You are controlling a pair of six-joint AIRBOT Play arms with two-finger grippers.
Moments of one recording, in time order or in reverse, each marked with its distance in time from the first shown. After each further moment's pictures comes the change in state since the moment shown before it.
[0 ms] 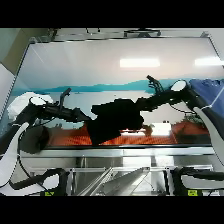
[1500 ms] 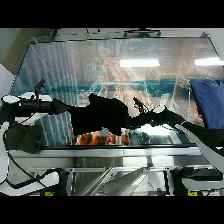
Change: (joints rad) left arm 0.222 0.028 0.110 0.001 -0.042 0.047; right arm 0.302 -0.050 -0.324 0.427 -0.307 -0.196
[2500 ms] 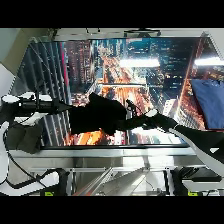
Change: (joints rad) left arm 0.001 0.001 0.008 -0.020 -0.003 0.000; right arm 0.126 -0.011 0.003 0.183 -0.114 -0.106
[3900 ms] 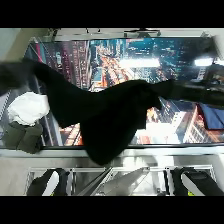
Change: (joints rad) left arm 0.022 0.480 0.223 -0.415 0.032 0.058; right arm -0.495 0.587 0.283 -0.231 0.392 0.206
